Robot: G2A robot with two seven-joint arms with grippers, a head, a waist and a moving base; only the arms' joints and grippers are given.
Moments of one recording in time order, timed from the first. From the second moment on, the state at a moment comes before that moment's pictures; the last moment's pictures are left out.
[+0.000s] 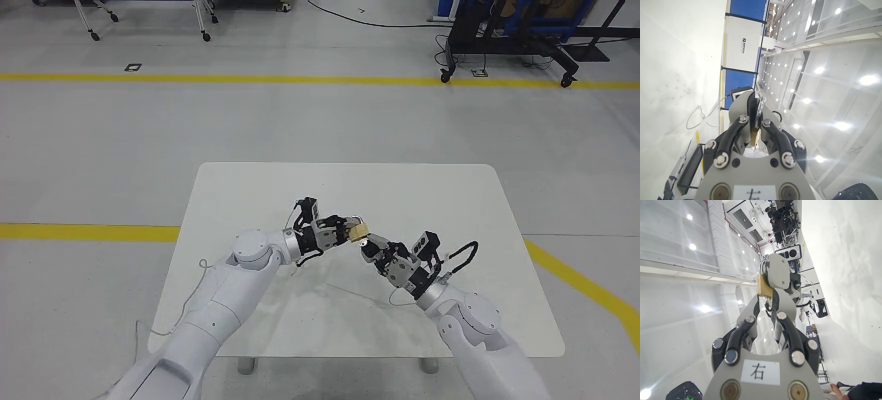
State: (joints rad) left arm 0.92 -1.45 -0.92 -0.91 -0.61 -0.08 -0.90; right arm -1.63 -1.20 1.32 -1.70 0.74 0.06 0.50
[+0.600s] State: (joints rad) left arm 0.92 -1.45 -0.93 -0.92 -0.59 -0.11 -0.90; right arm -1.65 -1.20 1.32 -1.69 0.77 0.04 0.52
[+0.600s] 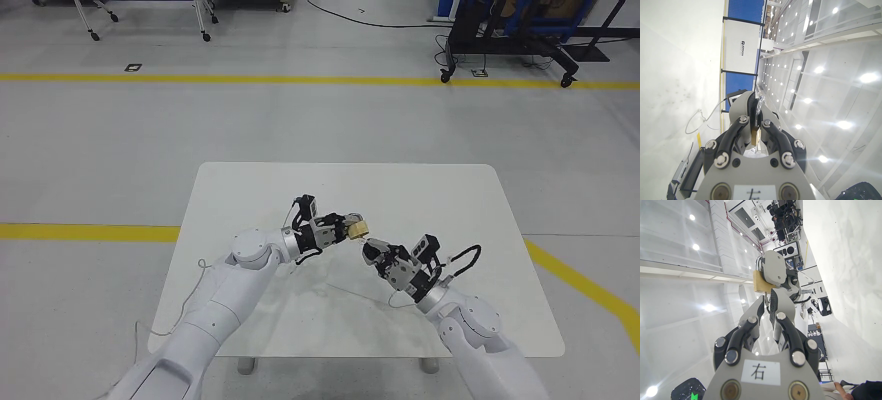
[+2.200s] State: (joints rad) left arm 0.92 -1.44 -0.97 -0.97 -0.49 -0.34 -0.95; right arm -1.62 -1.18 1.44 -1.61 1.05 0.29 0.73
